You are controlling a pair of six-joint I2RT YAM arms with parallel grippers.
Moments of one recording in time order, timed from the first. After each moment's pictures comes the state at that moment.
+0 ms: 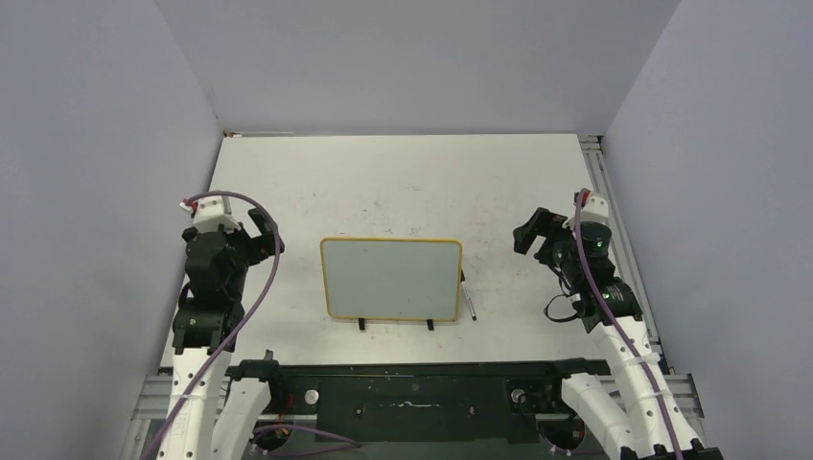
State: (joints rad) left arm -0.04 0.62 0.78 -0.43 -0.18 -0.28; right arm 0.13 0.75 0.70 -0.36 0.02 0.39
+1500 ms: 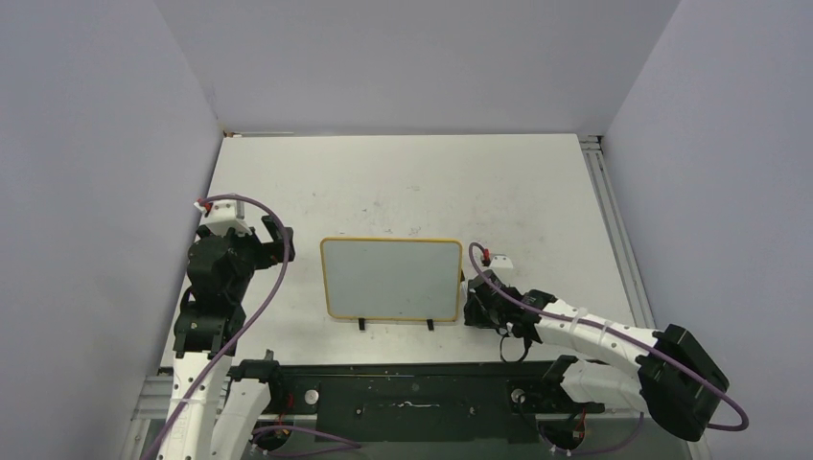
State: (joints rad) left arm -0.06 0.59 0.76 -0.42 -0.02 -0.25; right arm 0.80 1.10 0.46 -0.40 0.24 0.77
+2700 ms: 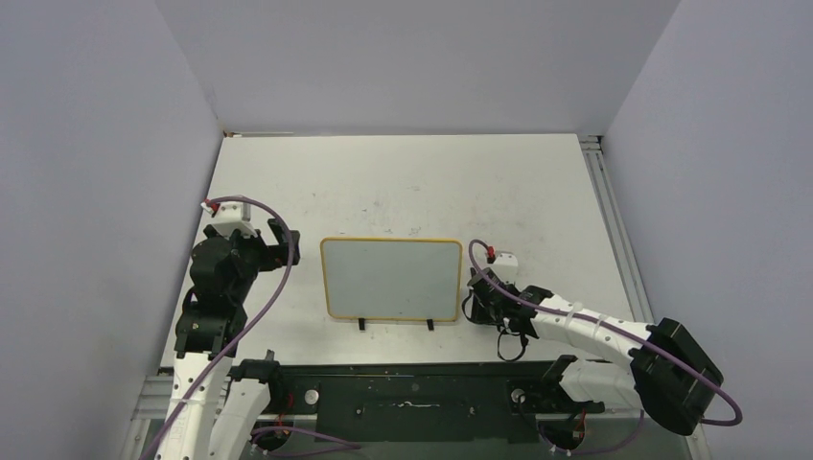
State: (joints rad) left arm -0.09 0.59 0.74 -0.42 0.02 -0.24; right arm 0.78 1.15 0.48 -0.44 0.35 0.79
